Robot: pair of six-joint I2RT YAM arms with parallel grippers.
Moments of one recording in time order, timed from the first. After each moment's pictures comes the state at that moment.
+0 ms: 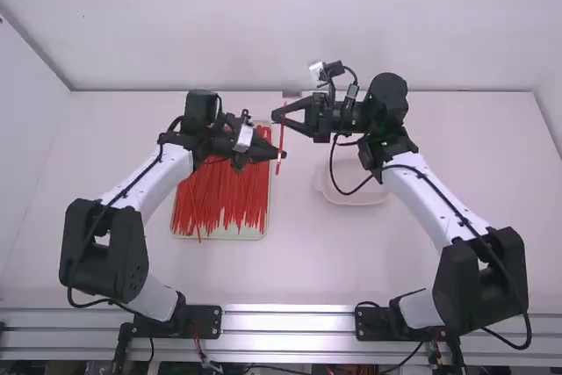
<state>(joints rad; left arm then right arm) -0.16 1.62 1.12 -0.28 1.52 1.00 0.32 1.54 1.14 0.57 -1.26 0.77</state>
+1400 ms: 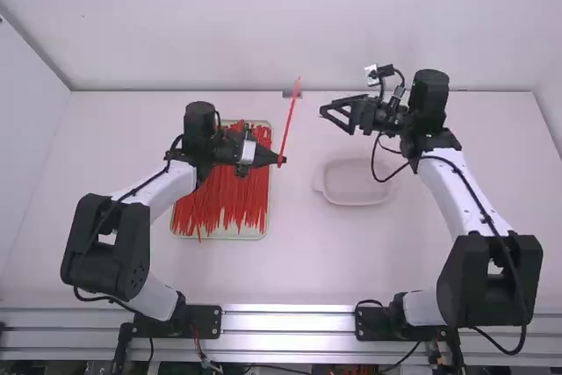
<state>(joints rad) -0.16 1.63 0.93 0.32 1.46 0.77 0.04 1.54 1.14 0.01 -1.21 0.37</state>
